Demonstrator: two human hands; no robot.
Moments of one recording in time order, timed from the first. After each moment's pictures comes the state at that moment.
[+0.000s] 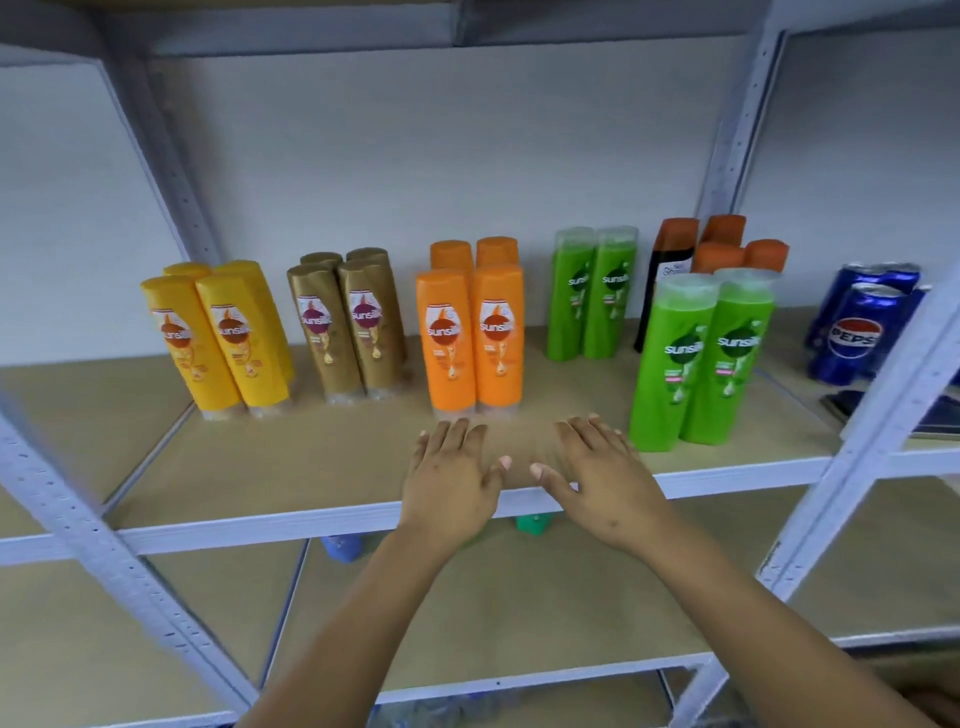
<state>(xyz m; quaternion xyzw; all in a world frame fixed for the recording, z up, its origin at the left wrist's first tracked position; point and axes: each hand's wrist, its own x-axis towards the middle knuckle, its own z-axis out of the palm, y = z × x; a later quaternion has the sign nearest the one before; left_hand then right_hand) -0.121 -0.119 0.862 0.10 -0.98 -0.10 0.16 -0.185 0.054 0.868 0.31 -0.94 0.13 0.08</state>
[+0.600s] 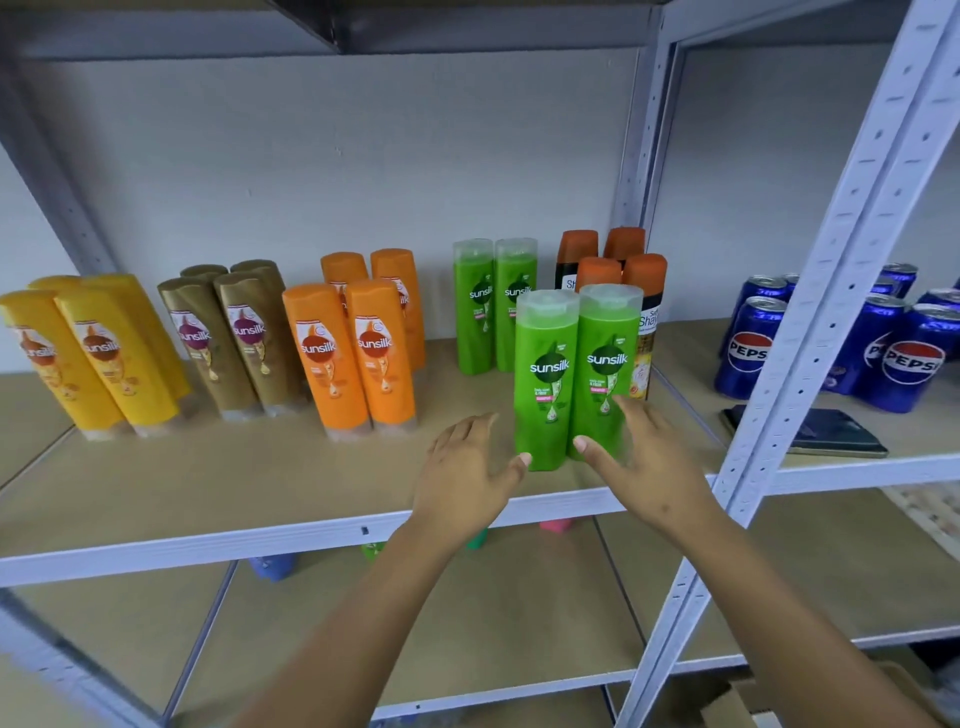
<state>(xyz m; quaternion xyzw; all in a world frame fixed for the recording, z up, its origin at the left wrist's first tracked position) -0.208 0.009 0.866 0.08 -0.95 -0.23 0.19 -0.270 0.210 0.884 0.24 -0.90 0.33 0.14</state>
